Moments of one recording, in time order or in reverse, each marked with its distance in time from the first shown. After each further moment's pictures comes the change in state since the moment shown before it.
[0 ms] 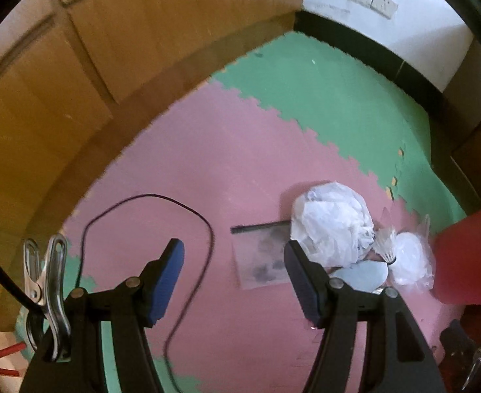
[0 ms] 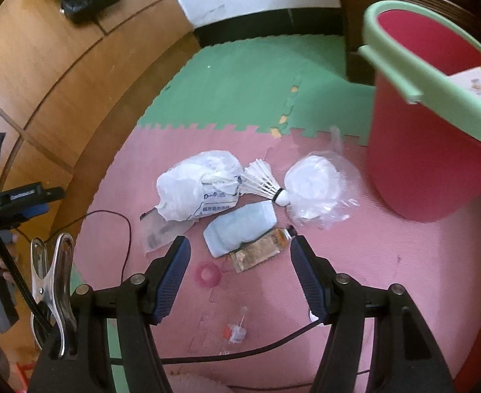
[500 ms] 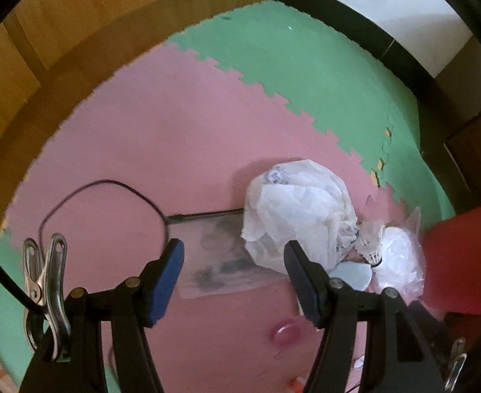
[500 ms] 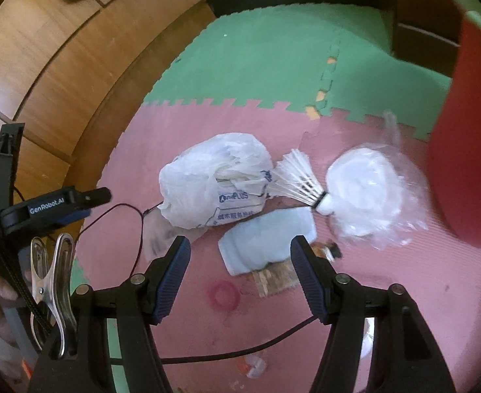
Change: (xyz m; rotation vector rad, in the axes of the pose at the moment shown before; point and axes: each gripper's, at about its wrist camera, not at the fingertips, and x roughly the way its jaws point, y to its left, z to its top) left arm 0.086 -0.046 -0.001 -0.020 0.105 -0.137; right arm 0.093 0.013 0.029 -0.015 0.118 0.092
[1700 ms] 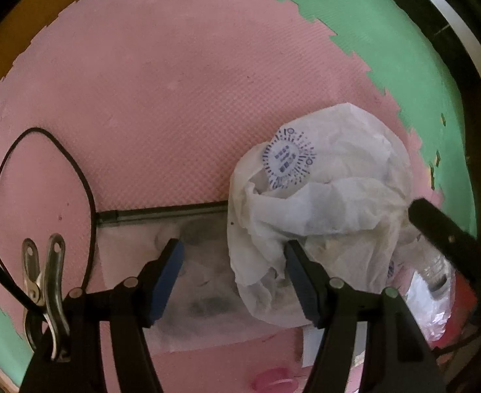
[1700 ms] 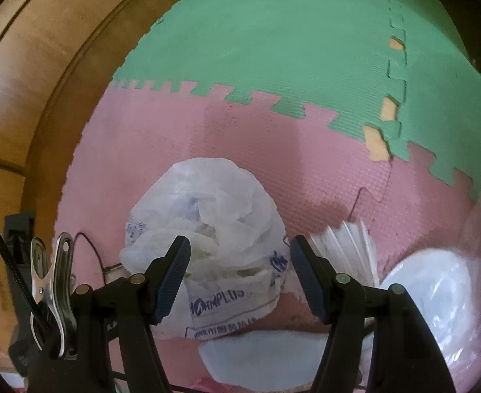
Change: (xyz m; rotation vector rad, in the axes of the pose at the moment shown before) left arm 0.138 -0.009 0.012 -0.108 0.207 0.016; right arm 0.149 -0.006 0.106 -0.064 0.179 -0.020
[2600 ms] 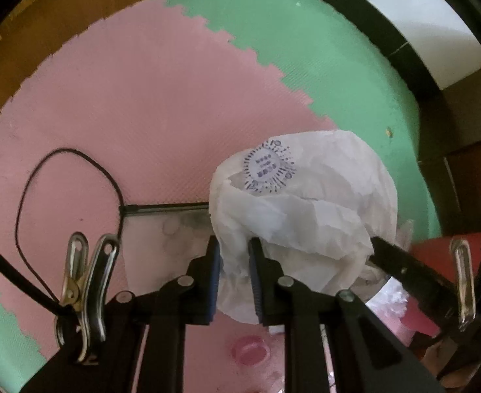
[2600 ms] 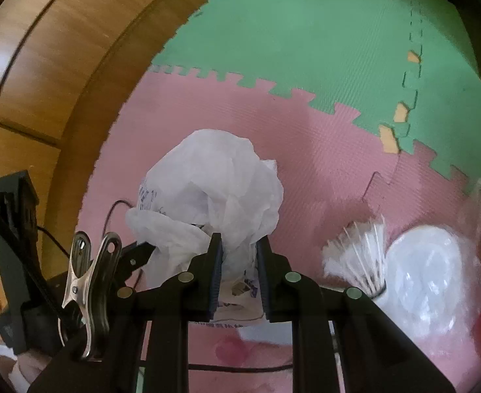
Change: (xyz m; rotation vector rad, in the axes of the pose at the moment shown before) left arm -0.081 -0.009 -0.021 0.031 -0.109 -0.138; right arm -0.056 0.020 -0.024 -0.070 0.039 0.102
